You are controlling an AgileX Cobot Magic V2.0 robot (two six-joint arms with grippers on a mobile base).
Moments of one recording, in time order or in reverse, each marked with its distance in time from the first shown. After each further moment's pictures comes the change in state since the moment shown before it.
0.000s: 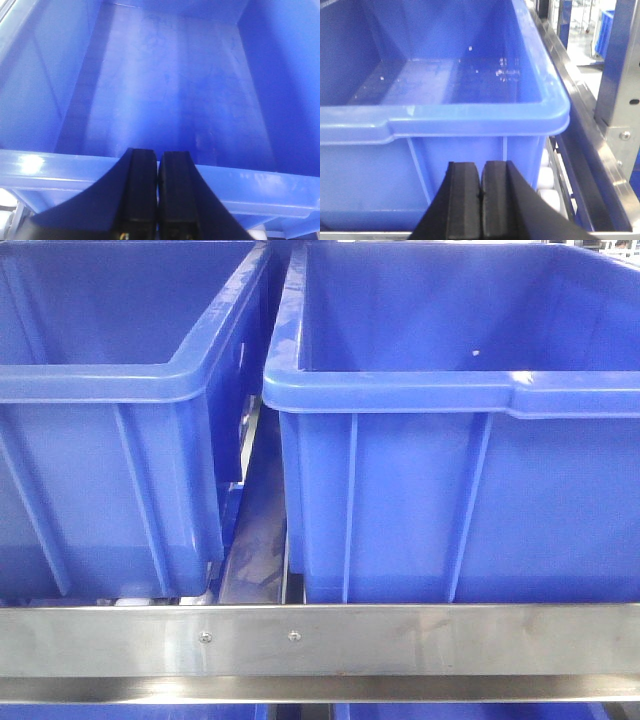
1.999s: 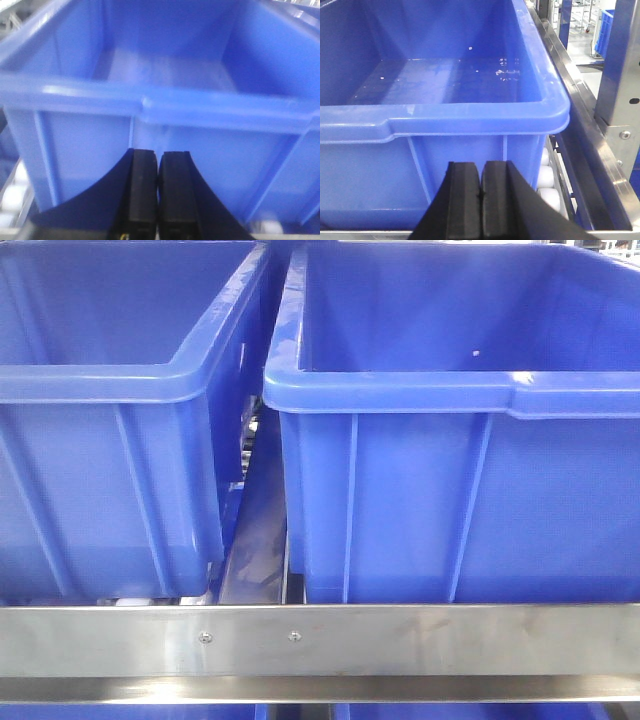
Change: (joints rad) left arm 0.000 -0.580 0.406 0.061 -0.138 0.000; right arm 0.000 0.000 0.000 0.002 0.003 0.000
